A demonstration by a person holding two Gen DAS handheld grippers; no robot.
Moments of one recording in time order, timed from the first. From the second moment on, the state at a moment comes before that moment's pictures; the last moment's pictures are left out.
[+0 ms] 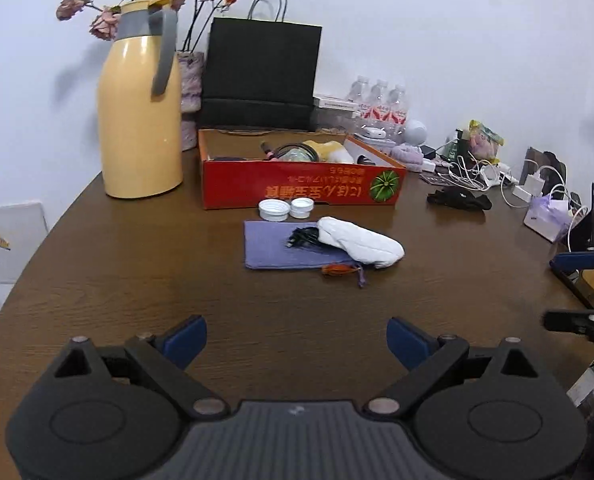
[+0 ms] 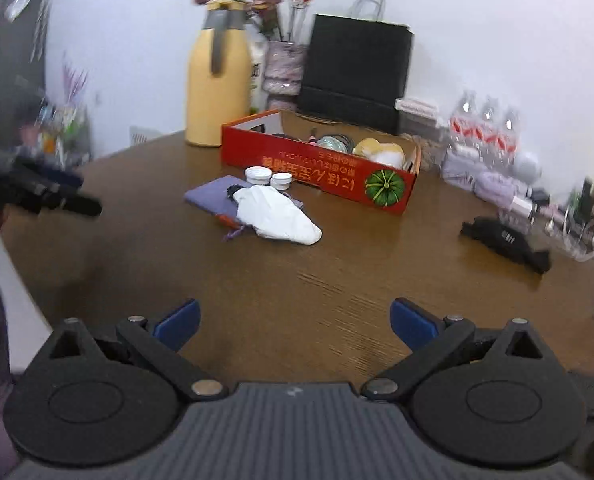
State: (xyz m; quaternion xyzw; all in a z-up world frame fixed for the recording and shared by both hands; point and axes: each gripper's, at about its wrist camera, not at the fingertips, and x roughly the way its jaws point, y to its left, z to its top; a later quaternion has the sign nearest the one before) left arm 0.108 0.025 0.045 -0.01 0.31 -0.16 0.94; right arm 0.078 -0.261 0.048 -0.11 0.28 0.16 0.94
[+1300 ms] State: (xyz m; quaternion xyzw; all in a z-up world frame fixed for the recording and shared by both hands) left arm 0.302 -0.074 -0.010 0.11 0.31 -0.24 0.91; right arm 0.282 -0.267 -0.011 -0.01 0.28 0.11 0.95
